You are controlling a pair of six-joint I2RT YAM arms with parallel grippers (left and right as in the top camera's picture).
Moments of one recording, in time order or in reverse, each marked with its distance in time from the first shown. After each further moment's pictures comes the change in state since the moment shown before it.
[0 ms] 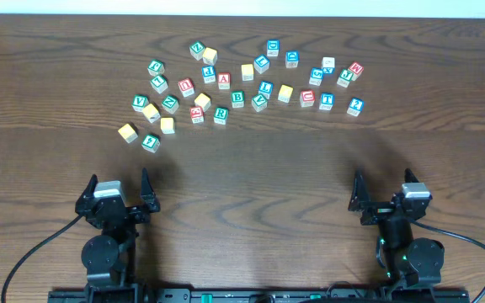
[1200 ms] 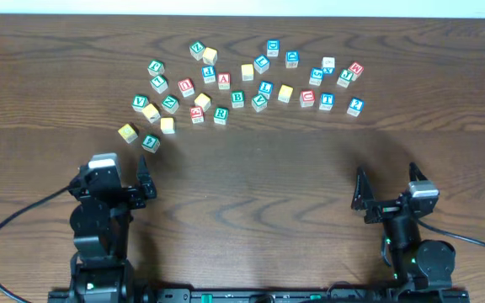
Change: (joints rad) left arm 0.000 0.436 0.261 -0.010 0.002 0.000; right arm 0.000 0.058 0.106 0.005 -0.045 0.000
